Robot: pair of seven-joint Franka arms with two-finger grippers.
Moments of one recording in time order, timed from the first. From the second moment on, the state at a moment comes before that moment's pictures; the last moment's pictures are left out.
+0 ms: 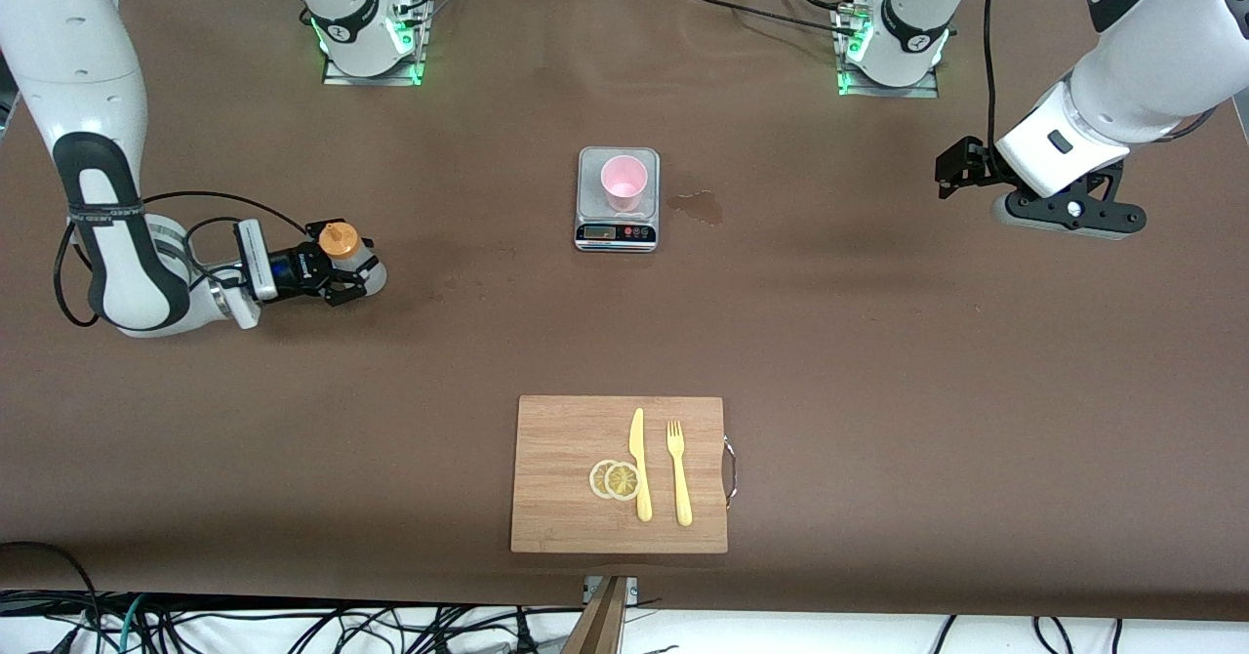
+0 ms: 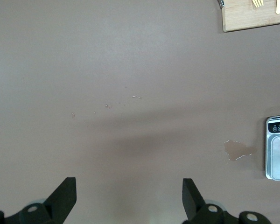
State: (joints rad) left arm -0.05 0.00 -0.13 -1.73 -0.01 1.61 -0.05; right arm -0.08 0.71 -0.12 -1.78 0.98 1.39 -2.51
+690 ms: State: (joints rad) left arm -0.05 0.00 -0.13 -1.73 -0.01 1.61 -0.05; right arm 0.31 0.44 -0.25 -1.85 0.77 1.74 -1.95
